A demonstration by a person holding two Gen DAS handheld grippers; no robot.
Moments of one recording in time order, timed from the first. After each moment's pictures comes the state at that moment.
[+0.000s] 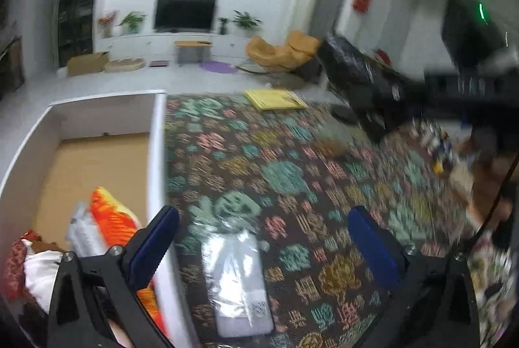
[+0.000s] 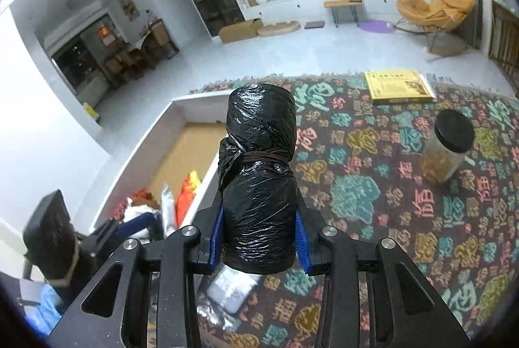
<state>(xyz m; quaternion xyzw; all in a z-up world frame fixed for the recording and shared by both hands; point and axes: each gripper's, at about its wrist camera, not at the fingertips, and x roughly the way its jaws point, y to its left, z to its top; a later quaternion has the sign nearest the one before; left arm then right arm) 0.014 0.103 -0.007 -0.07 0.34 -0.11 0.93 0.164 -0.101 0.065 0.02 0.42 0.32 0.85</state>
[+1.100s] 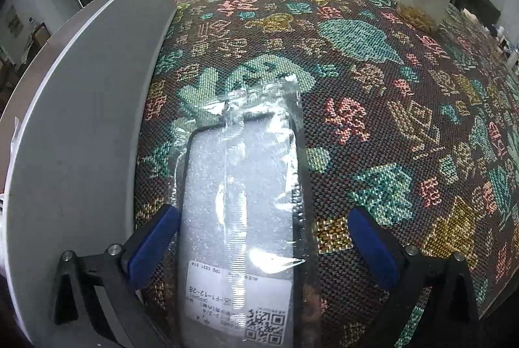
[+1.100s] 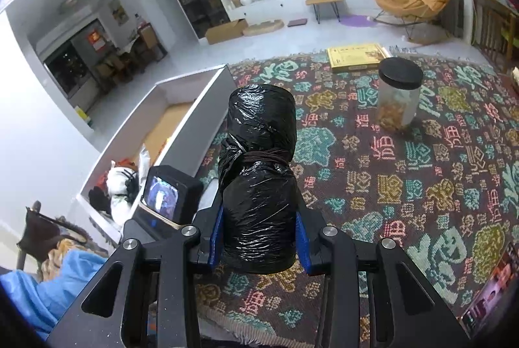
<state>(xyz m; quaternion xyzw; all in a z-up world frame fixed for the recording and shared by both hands) 0.070 0.046 -0.161 0.01 0.53 0.05 0.85 0.114 -0.187 0.023 0.04 0.42 0.30 0.85</state>
